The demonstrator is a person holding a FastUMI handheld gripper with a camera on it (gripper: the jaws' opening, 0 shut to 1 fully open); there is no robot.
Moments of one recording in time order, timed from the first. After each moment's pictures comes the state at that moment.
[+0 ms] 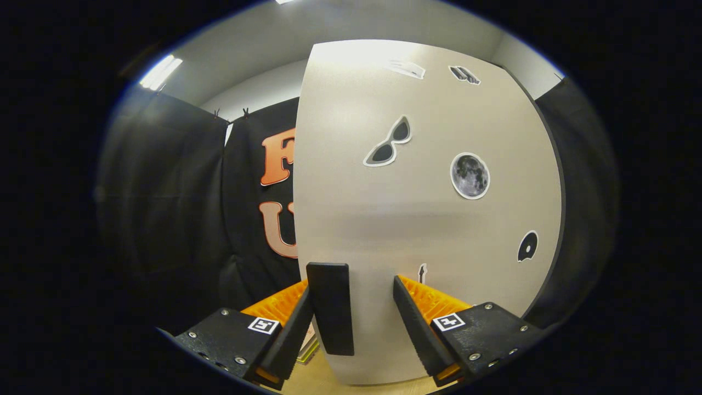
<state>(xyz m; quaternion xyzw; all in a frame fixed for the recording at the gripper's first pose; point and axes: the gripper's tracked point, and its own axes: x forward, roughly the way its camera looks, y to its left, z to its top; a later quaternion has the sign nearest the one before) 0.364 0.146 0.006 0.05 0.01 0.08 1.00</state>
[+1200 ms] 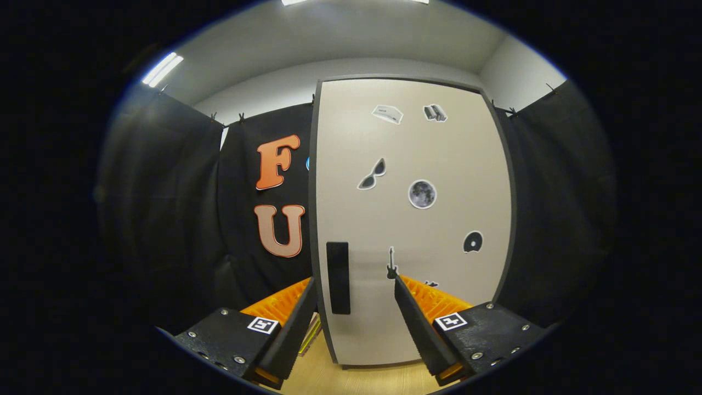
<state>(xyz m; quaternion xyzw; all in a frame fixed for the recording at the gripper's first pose) 0.243 0.122 0.020 0.04 0.01 0.01 1.00</state>
